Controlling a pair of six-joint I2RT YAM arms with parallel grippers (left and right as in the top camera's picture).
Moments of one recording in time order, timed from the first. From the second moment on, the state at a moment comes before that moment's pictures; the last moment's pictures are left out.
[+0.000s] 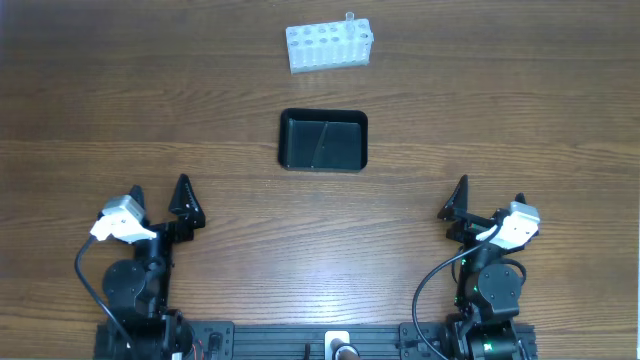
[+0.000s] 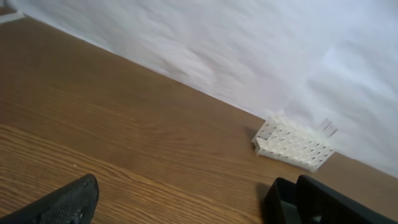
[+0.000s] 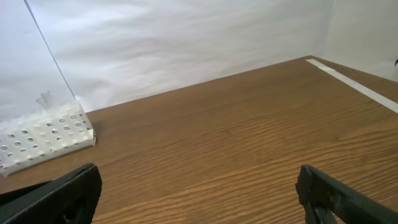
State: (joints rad) left arm 0.05 0.01 0.01 -0.07 0.00 -0.41; right arm 0.10 0.01 0.01 -0.04 0.38 0.18
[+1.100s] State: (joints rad) left arm 0.05 0.01 0.01 -0.07 0.00 -0.12; right arm 0.10 0.01 0.01 -0.04 0.38 0.18
